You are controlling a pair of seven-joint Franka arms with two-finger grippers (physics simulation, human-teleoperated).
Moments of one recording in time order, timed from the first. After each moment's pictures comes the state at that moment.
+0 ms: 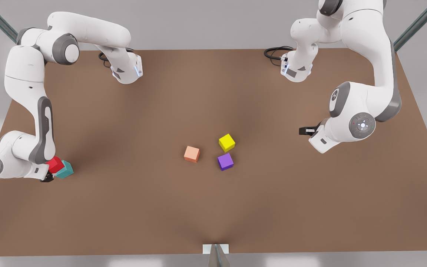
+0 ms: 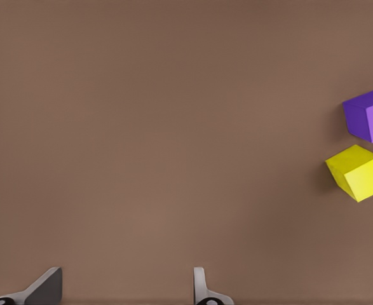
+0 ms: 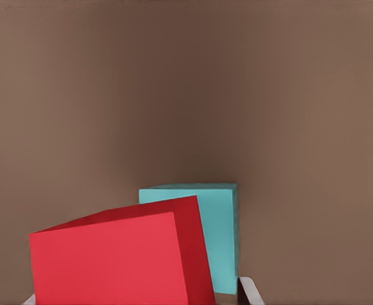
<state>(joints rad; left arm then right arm) -0.07 0.28 -0.14 -1.54 0.00 1.48 -0.18 -0.35 0.72 -0.01 -1.45 -0.16 1.96 -2.36</state>
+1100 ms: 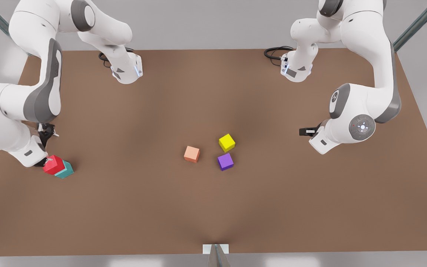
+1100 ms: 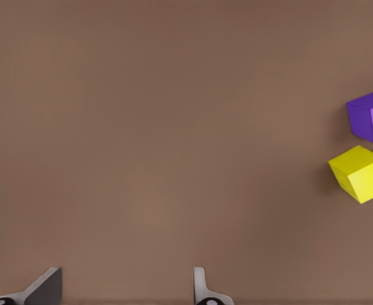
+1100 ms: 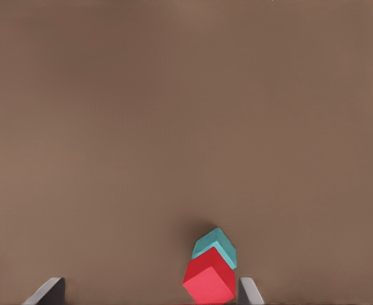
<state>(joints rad) -0.07 0.29 -0.14 -1.54 0.00 1.48 -0.18 -0.05 0.30 0.01 -1.33 -0.12 1.45 -1.45</state>
